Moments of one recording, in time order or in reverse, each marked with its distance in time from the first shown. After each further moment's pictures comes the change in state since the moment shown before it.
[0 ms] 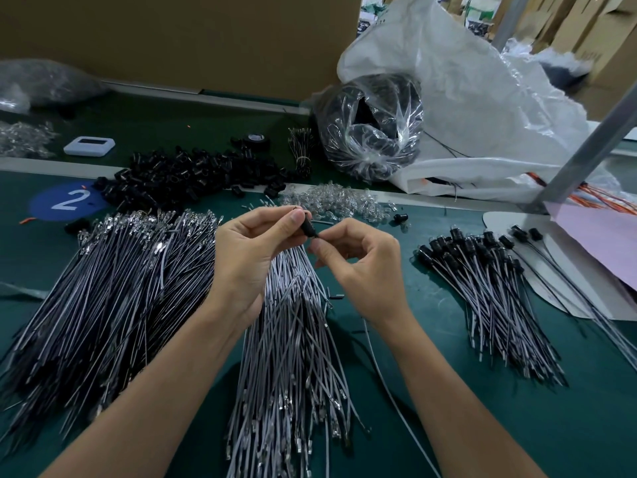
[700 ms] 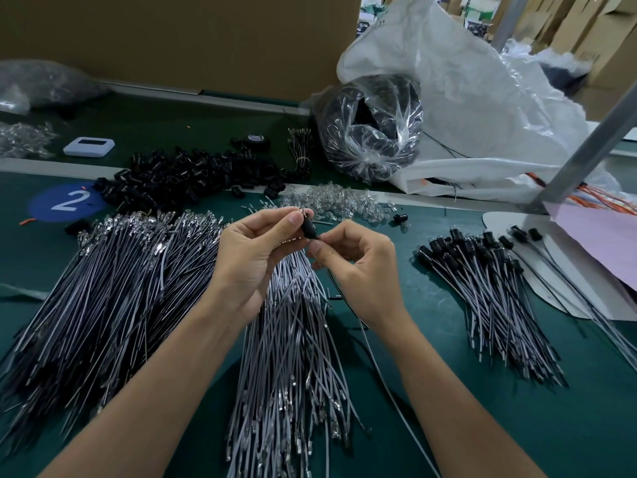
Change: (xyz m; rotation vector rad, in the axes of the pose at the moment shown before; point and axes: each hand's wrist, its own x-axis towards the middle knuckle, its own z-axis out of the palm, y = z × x) left_hand 0.003 0.001 -0.001 -0.083 -0.033 -0.097; right_hand -0.001 0.002 0.002 0.058 -0.015 0.073
